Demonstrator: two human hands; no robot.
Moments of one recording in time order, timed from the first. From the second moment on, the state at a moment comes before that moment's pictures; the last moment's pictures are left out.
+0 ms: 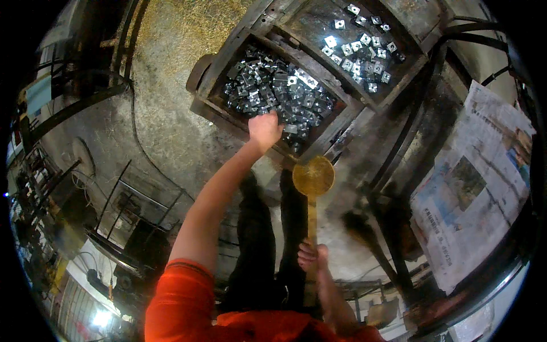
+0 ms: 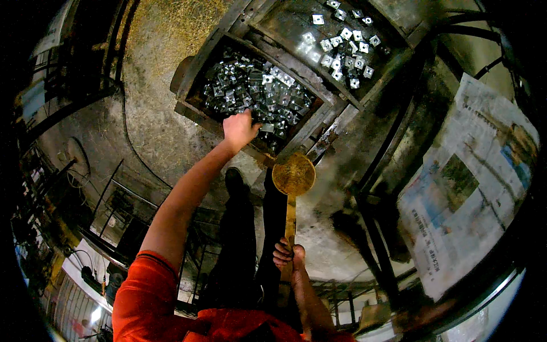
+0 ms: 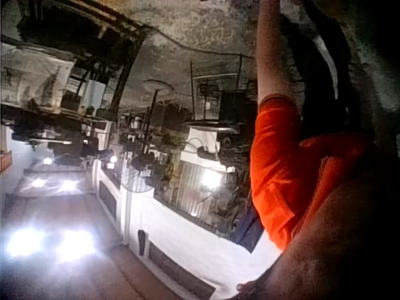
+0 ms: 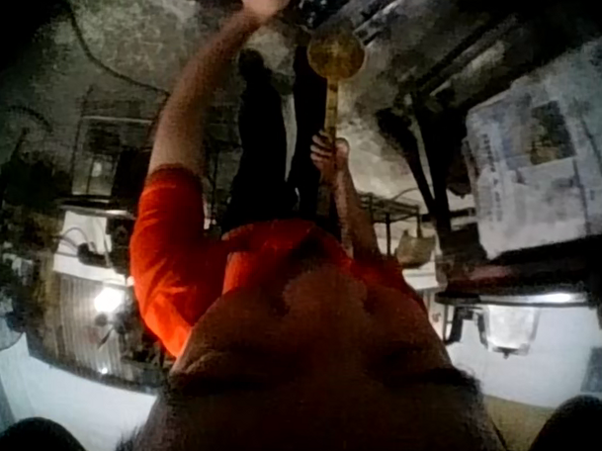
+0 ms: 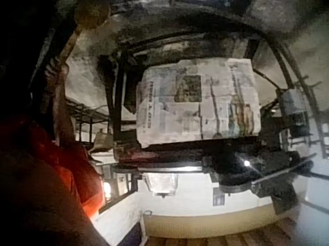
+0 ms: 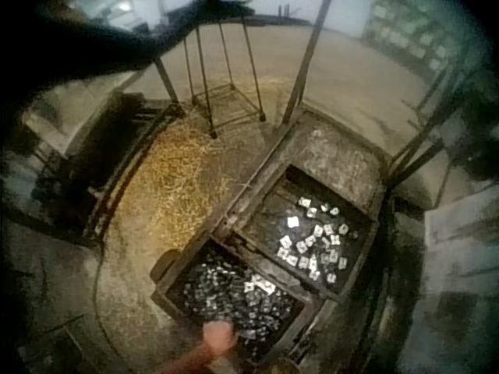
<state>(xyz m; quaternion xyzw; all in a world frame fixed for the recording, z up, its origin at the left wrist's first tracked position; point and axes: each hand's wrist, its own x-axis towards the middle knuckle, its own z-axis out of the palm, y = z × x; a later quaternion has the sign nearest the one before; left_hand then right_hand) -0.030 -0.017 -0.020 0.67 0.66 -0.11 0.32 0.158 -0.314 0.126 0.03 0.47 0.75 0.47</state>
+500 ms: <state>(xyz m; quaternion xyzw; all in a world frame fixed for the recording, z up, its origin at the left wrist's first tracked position) -0.005 -0.036 -0.016 0.76 0.54 -0.12 0.33 0.150 -0.324 0.117 0.09 0.47 0.73 0.49</state>
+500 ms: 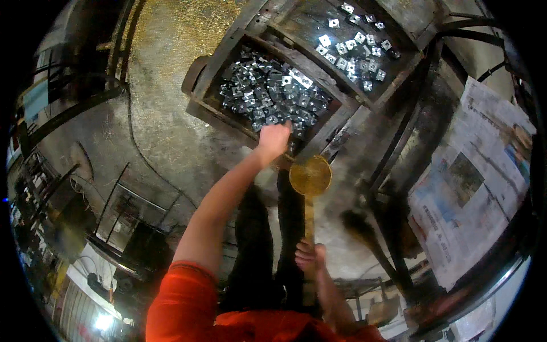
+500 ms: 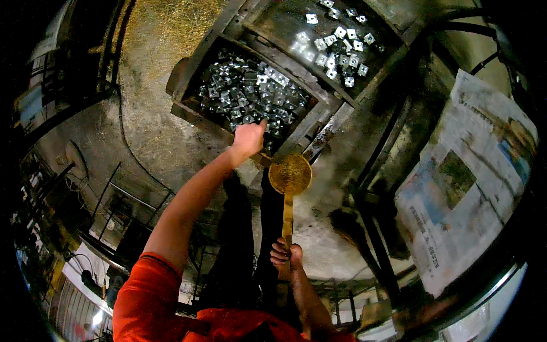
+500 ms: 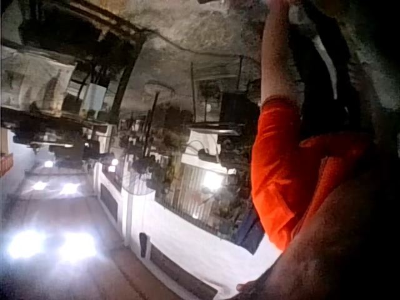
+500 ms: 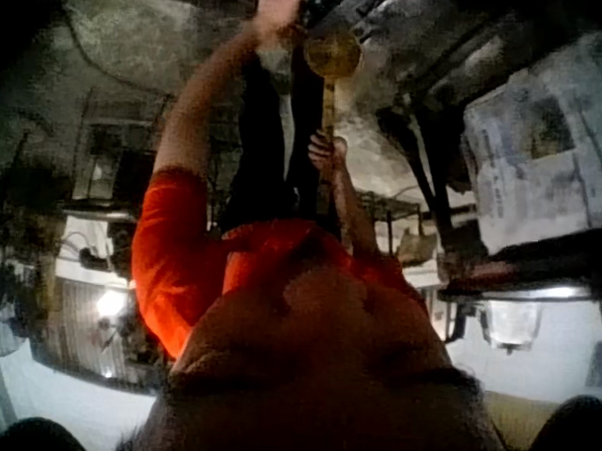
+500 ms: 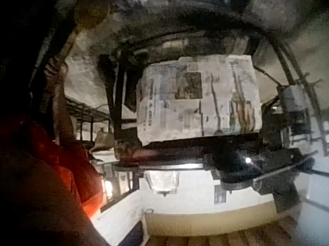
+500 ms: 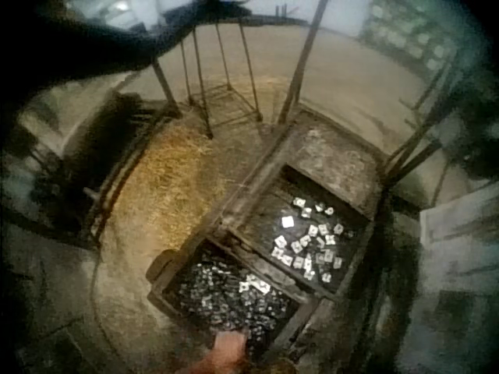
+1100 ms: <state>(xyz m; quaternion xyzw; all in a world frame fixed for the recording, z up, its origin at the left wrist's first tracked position) -0.066 -0.027 -0.007 0.45 0.57 0.15 0.67 0.161 -0.318 0.132 -0.02 0.52 0.73 0.45</state>
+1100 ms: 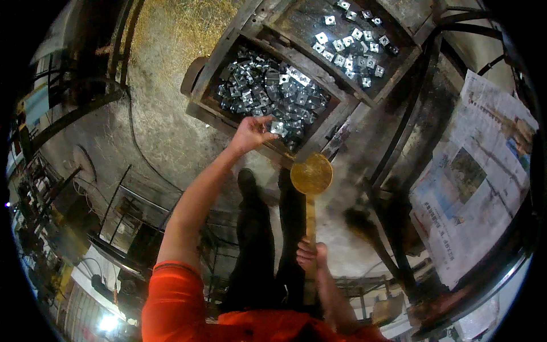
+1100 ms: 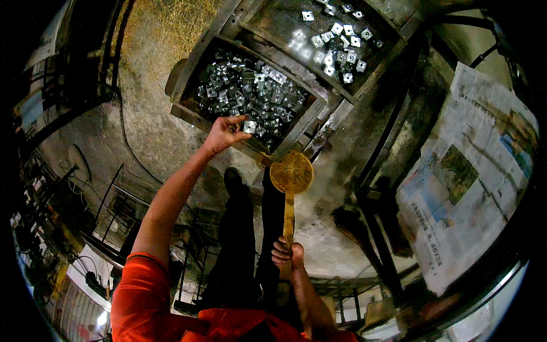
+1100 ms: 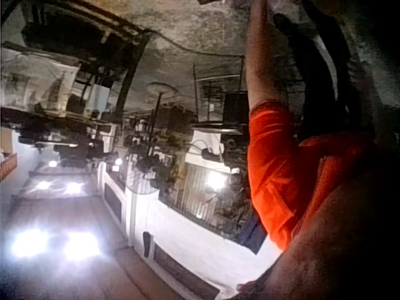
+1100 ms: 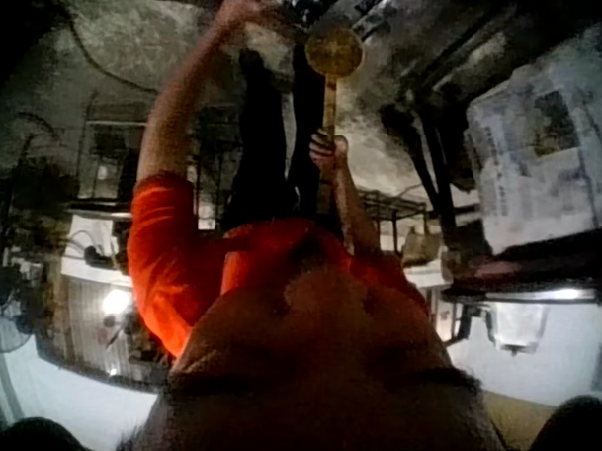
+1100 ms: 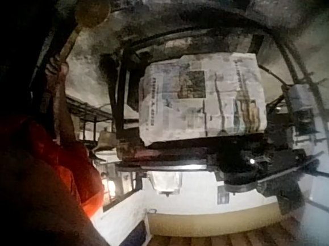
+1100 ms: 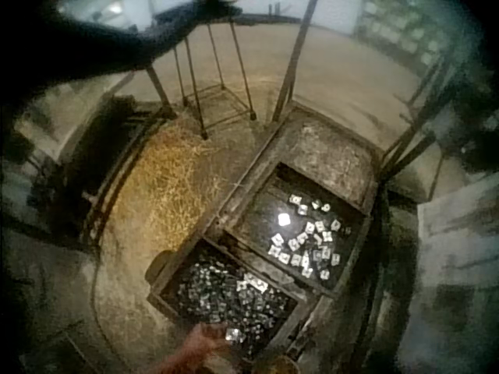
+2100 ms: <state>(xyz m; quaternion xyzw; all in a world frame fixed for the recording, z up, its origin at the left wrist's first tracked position) -0.006 0.039 -0.006 0.75 0.60 -0.02 0.27 0.170 -0.307 0.137 -0.11 0.52 0.73 0.43</state>
